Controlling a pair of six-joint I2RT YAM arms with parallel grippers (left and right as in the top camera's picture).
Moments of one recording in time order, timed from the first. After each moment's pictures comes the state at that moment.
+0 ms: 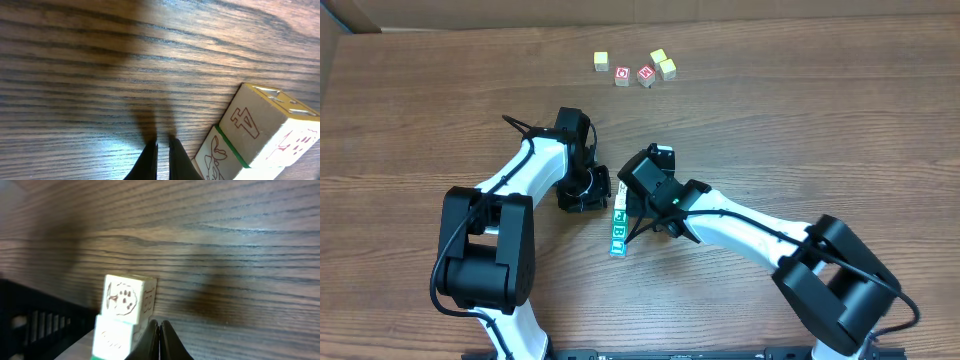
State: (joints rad) left arm -0.17 1.94 1.19 -0.84 0.25 -0.34; right arm 0.83 1.91 1.17 -0.31 0.12 0.85
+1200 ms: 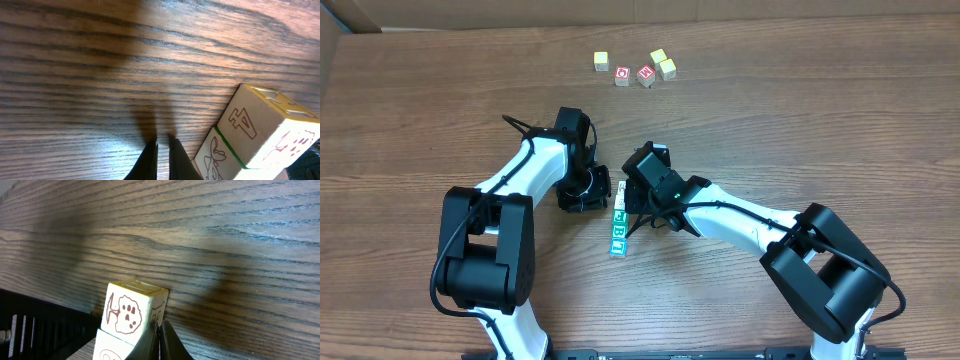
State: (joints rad) left arm -0.17 1.94 1.19 -0.84 0.25 -0.34; right arm 0.79 1.96 1.17 -0.22 0.00 0.78
